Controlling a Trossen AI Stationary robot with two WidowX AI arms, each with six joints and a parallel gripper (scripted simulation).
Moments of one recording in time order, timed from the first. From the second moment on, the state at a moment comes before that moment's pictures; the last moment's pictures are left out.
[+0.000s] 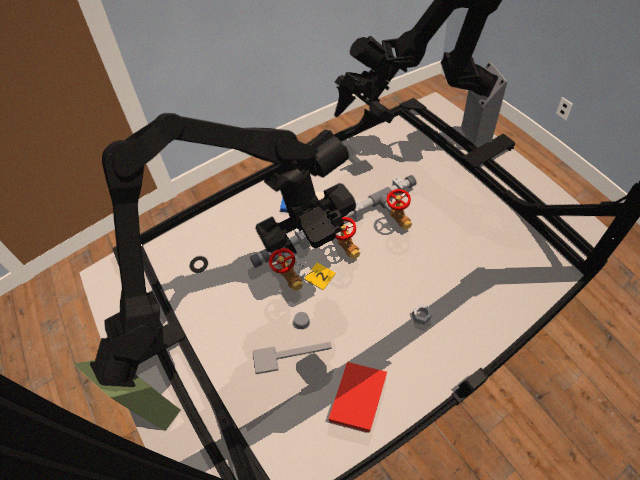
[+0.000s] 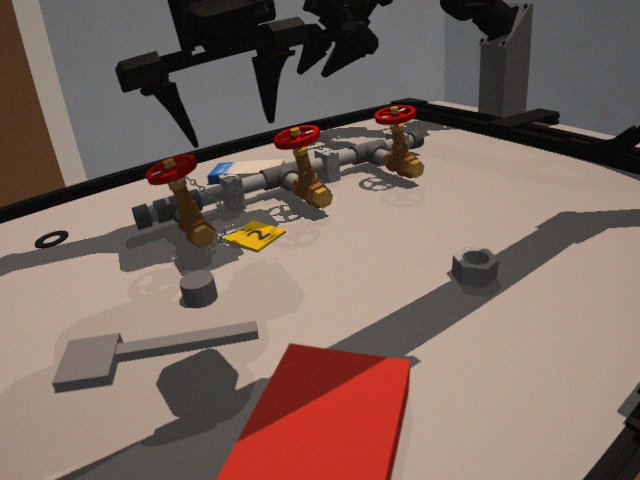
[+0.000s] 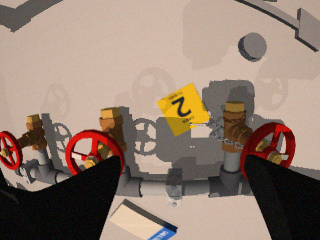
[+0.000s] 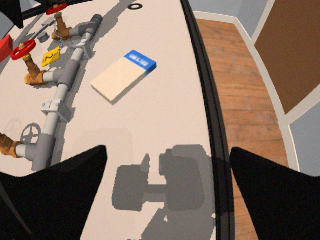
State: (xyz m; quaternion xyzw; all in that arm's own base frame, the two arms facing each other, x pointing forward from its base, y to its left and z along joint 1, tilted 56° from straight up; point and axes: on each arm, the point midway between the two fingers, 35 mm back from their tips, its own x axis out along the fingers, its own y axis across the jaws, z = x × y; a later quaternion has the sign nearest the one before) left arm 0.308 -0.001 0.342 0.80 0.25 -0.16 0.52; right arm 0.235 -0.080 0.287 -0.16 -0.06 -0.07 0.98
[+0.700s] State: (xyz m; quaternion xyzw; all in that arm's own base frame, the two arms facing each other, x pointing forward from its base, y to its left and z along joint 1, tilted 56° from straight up) left arm 0.258 0.026 0.293 0.60 0.26 -0.03 0.76; right arm 0.235 -0.080 0.287 -0.16 -0.06 -0.07 0.98
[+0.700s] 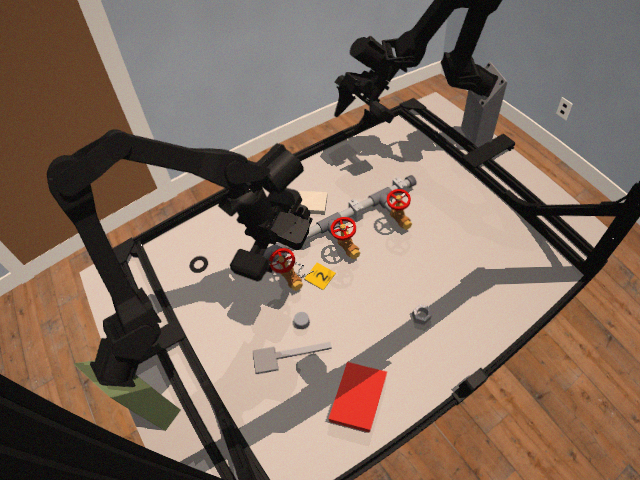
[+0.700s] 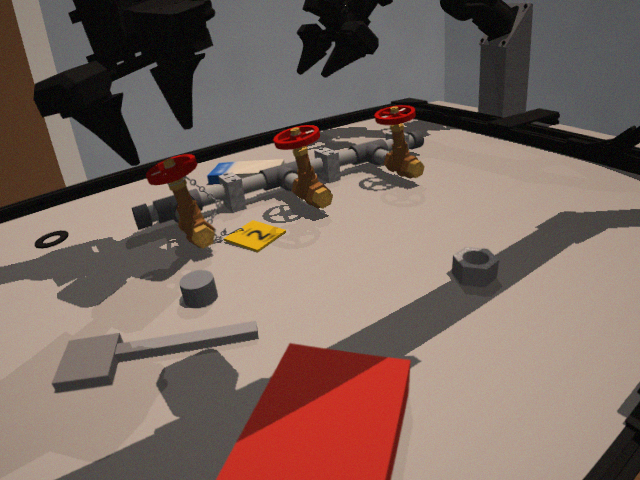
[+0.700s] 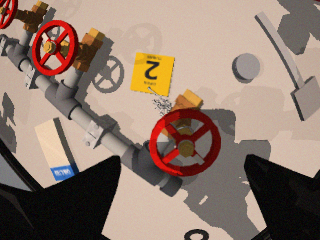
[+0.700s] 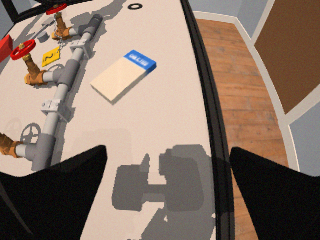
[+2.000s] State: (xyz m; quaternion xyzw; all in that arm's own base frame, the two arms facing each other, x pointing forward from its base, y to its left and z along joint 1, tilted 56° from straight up) left arm 0.294 0.036 0.278 0.60 0.26 -0.02 0.76; right arm 0.235 -0.080 0.287 -0.16 -0.06 -0.07 0.98
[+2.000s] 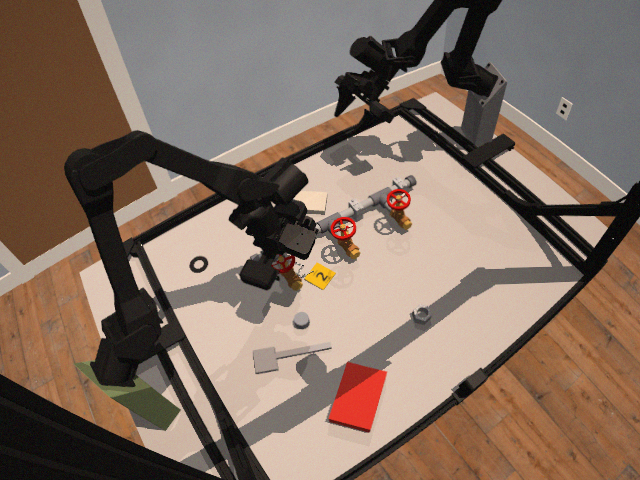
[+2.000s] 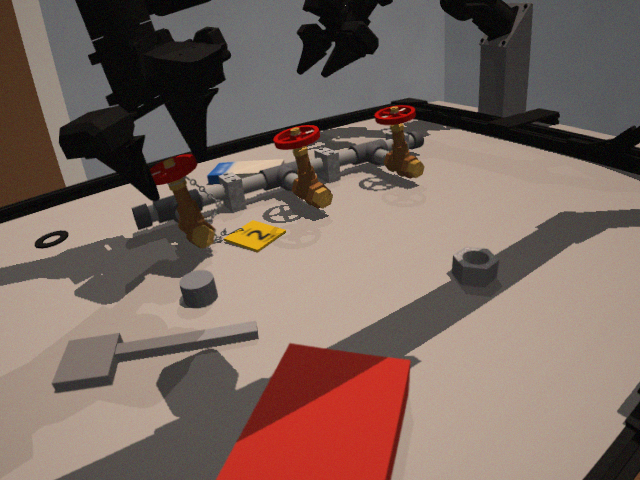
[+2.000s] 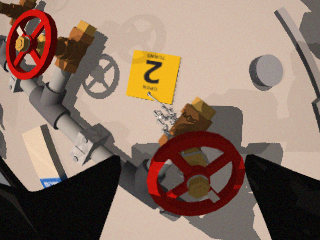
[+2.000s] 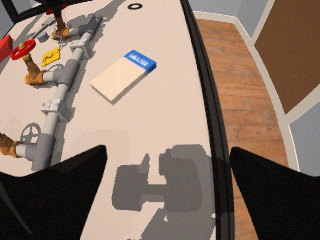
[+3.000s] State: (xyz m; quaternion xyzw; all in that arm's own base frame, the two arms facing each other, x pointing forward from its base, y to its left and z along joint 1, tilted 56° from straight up) left arm 0.308 0.042 0.266 0.60 0.27 -0.03 0.76; right arm 0.235 -0.080 0.287 -0.16 -0.06 -0.07 0.98
